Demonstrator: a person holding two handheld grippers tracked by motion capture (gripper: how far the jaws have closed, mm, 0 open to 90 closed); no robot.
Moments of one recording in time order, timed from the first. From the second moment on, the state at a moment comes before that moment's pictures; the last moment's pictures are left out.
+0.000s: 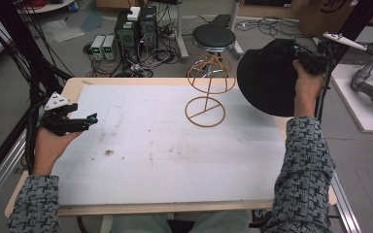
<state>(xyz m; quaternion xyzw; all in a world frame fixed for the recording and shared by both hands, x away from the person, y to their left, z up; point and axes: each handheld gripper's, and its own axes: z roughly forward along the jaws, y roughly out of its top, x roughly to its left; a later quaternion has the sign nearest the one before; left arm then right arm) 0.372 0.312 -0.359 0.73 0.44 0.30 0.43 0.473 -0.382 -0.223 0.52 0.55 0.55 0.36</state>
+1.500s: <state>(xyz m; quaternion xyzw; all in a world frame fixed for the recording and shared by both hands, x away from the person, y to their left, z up) 0.372 0.312 -0.359 0.73 0.44 0.30 0.43 0.465 -0.381 -0.176 0.44 0.47 0.71 0.29</state>
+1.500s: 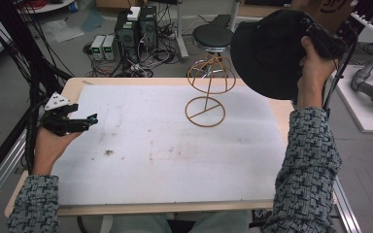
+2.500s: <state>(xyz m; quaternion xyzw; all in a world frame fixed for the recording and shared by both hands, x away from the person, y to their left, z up) 0.372 0.312 -0.360 0.73 0.44 0.29 0.43 0.471 -0.357 -0.176 0.41 0.45 0.77 0.21</state>
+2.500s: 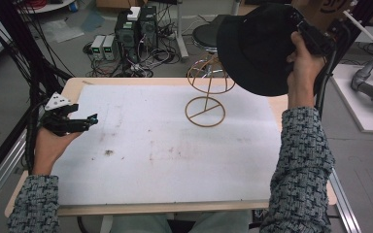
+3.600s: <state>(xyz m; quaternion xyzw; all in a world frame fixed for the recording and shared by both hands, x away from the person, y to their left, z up) 0.371 0.315 -0.358 0.73 0.44 0.30 0.43 0.503 -0.274 -0.201 0.39 0.52 0.75 0.12</state>
